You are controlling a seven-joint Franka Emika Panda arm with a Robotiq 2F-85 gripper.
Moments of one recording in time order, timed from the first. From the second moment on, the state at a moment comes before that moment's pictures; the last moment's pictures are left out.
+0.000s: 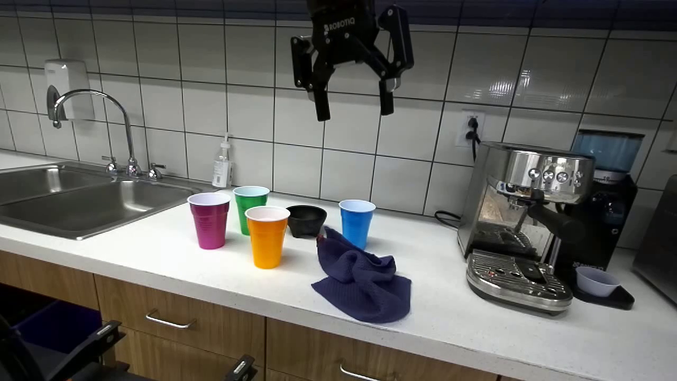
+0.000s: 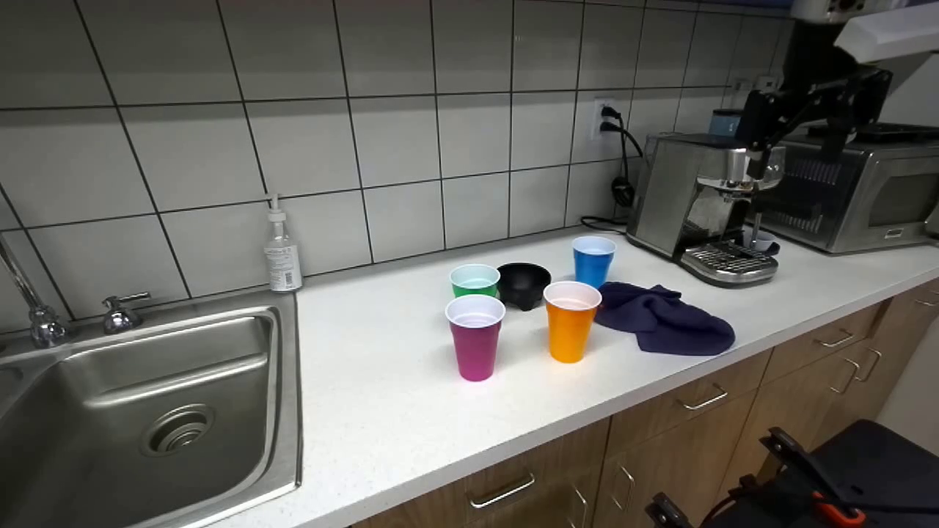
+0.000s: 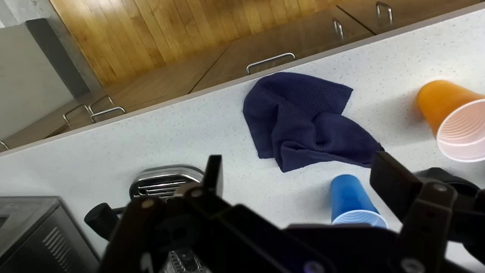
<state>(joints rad) -0.29 -0.67 -0.16 -2.67 -0.31 2.18 0.02</state>
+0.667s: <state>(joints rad) -0.25 -0.56 -0.09 -2.71 -0.31 2.39 0.07</state>
